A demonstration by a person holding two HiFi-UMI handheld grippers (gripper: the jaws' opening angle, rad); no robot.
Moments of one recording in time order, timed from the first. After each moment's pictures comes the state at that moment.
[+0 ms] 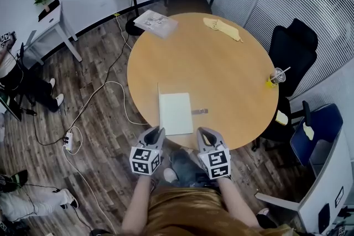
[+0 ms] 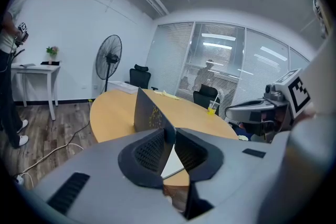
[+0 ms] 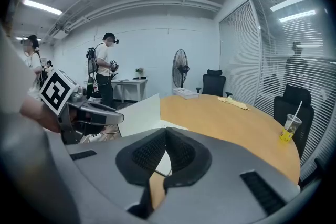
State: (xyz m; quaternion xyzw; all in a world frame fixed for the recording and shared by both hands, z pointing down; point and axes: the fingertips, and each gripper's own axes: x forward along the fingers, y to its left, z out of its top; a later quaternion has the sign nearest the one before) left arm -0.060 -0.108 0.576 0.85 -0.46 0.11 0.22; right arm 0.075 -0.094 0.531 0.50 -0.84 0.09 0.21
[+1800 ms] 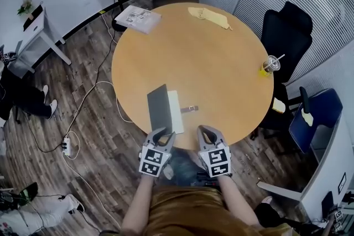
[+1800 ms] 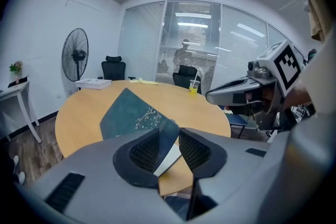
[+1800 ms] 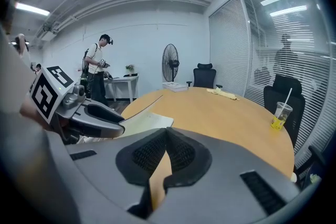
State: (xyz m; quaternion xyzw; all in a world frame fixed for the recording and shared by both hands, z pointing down) left arm 0.029 -0.109 0.602 0.89 -0.36 0.22 0.16; right arm 0.127 -0.108 0.557 0.53 -0.81 0.12 0.22
